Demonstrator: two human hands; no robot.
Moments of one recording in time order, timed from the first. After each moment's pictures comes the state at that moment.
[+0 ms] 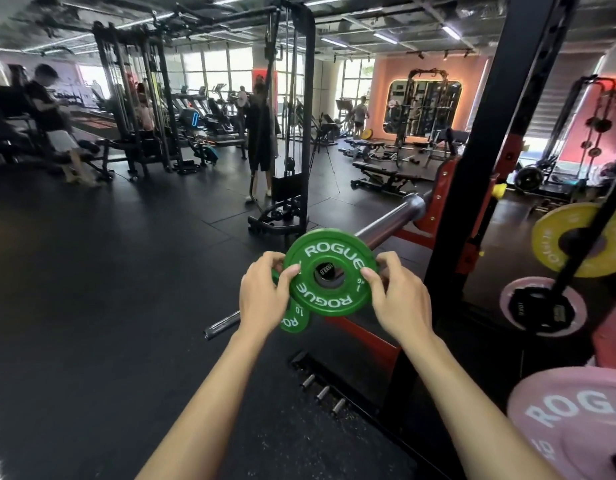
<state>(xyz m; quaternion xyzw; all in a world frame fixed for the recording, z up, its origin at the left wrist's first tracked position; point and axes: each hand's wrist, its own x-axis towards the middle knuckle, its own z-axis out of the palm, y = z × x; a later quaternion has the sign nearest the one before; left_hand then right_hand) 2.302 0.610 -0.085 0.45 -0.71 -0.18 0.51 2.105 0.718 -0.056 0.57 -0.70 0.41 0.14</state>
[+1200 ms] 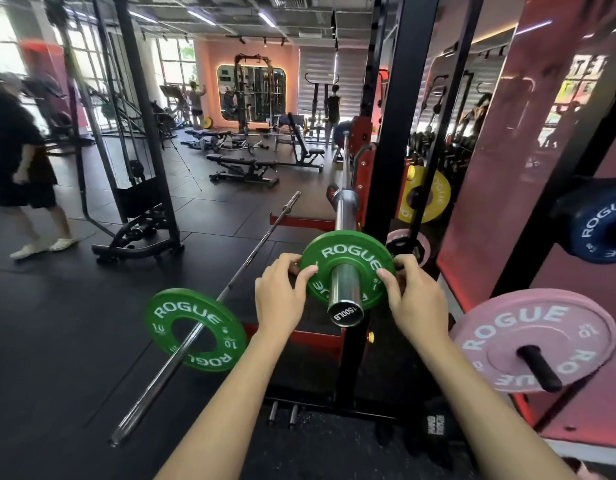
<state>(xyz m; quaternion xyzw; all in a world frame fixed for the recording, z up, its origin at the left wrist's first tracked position) 2.219 0.465 -0.094 0.22 -0.80 -0.31 0.46 2.109 0.658 -0.069 0.32 -0.83 0.36 0.28</state>
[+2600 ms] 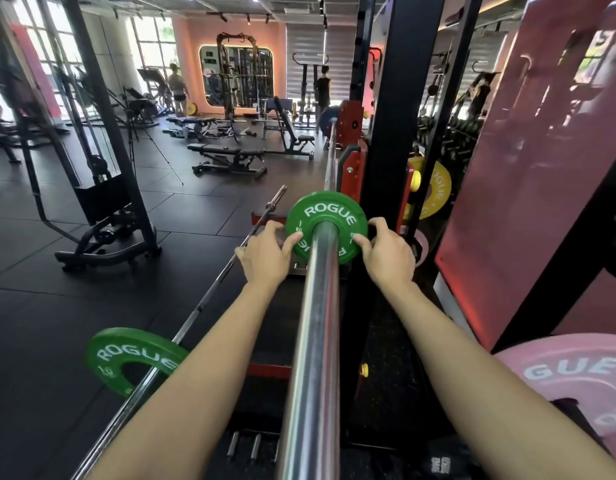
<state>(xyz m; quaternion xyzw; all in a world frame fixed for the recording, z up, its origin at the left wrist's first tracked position) 1.961 0.321 -0.084 0.32 -0.84 -0.24 0.36 1.850 0.506 -0.066 0.27 -0.88 0.31 0.21</state>
